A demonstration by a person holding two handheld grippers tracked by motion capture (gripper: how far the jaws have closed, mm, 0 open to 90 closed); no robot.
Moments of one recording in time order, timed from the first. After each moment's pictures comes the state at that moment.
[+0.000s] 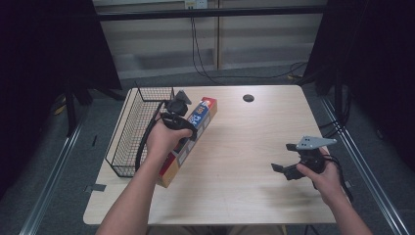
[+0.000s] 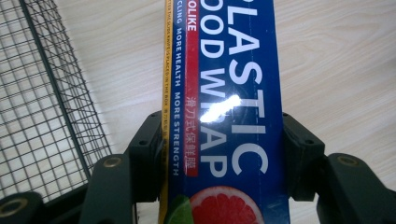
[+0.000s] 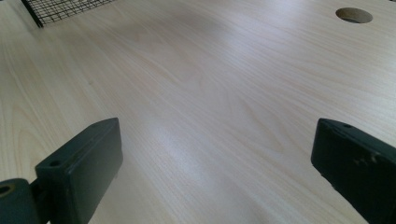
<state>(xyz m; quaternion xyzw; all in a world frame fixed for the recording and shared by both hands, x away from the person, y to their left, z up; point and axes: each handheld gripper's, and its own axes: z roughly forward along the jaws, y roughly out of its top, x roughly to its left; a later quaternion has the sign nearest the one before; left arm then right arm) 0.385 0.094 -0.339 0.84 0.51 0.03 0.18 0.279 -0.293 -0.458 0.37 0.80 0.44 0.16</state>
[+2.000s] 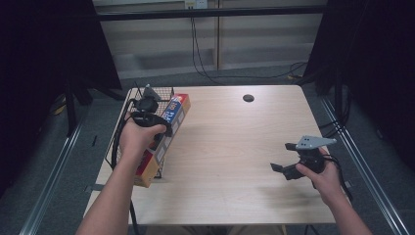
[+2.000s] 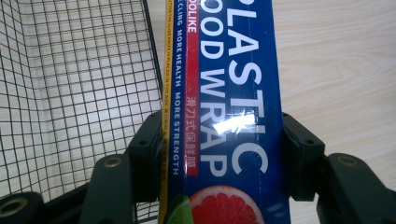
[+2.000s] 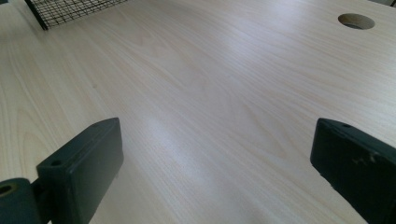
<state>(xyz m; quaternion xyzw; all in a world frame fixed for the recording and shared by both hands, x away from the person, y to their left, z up) 0.384 0.160 -0.323 0.78 0.59 0.04 0.19 0.278 -0.290 -0.454 0.37 0.80 0.44 0.16</state>
